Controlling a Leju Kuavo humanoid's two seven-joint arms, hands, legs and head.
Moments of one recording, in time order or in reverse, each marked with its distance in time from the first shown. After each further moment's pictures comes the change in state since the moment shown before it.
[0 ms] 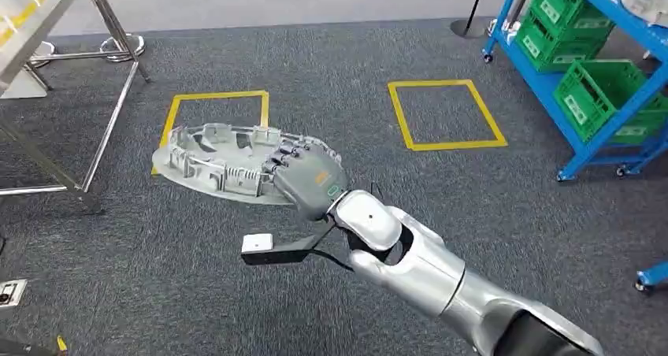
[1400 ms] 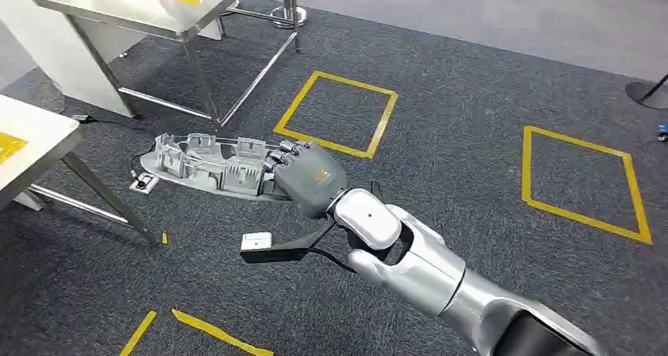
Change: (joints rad) left arm -0.013 -0.003 0.000 -0.001 -0.014 -0.002 0.021; right arm 0.000 0.007 -0.013 -0.009 0.027 0.031 0.000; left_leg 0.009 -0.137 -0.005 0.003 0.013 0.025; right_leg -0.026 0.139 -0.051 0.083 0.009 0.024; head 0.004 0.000
